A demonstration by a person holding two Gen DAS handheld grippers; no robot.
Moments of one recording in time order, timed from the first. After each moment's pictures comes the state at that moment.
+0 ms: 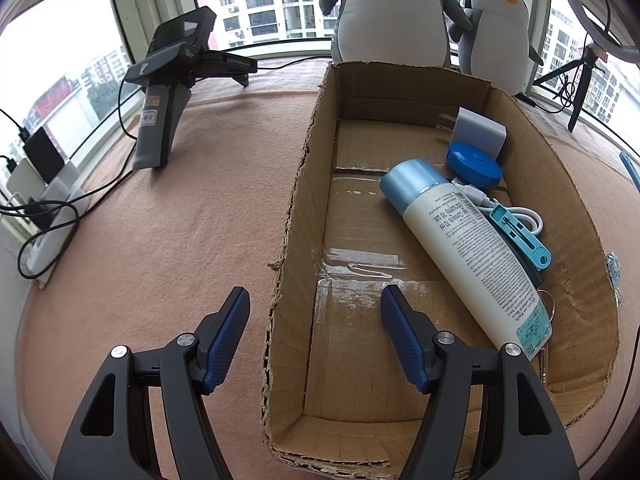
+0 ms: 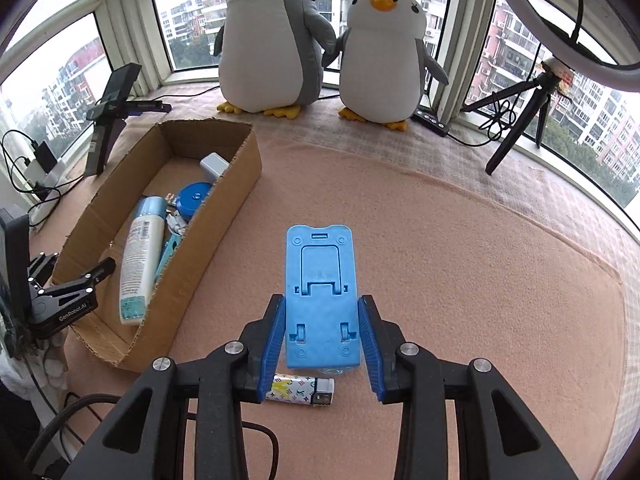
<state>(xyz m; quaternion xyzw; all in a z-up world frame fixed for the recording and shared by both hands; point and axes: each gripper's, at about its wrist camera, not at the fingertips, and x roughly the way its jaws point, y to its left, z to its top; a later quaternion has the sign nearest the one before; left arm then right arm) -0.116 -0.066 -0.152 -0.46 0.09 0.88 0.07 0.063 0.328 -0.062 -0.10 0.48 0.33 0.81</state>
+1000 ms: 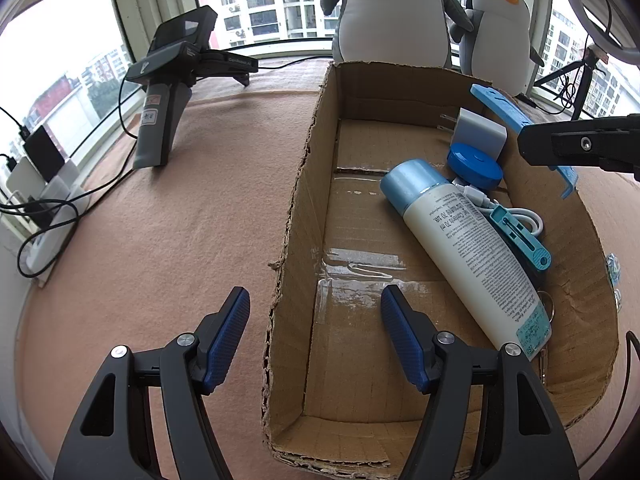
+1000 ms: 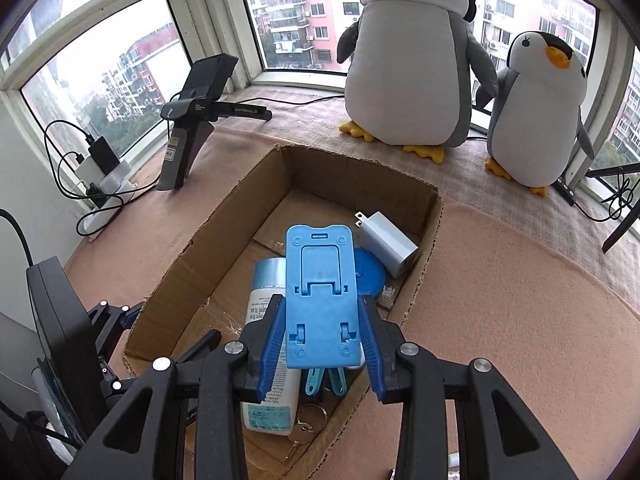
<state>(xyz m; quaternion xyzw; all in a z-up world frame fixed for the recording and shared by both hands) -0.116 -0.066 -0.153 -0.46 0.09 0.88 0.08 0.053 0.467 -0.047 -0.07 0.47 0.42 0.77</state>
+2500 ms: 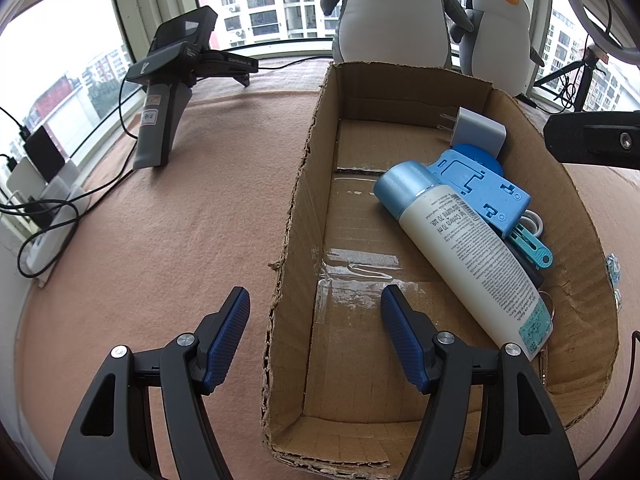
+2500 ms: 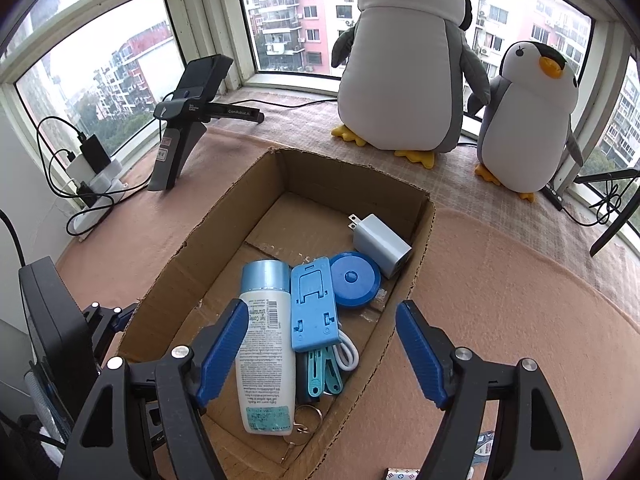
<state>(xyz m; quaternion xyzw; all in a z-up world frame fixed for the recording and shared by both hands) -0.115 -0.066 -0.153 -0.46 0.09 0.88 0.08 0.045 0.466 -0.041 -0.07 0.46 0.37 0.80</state>
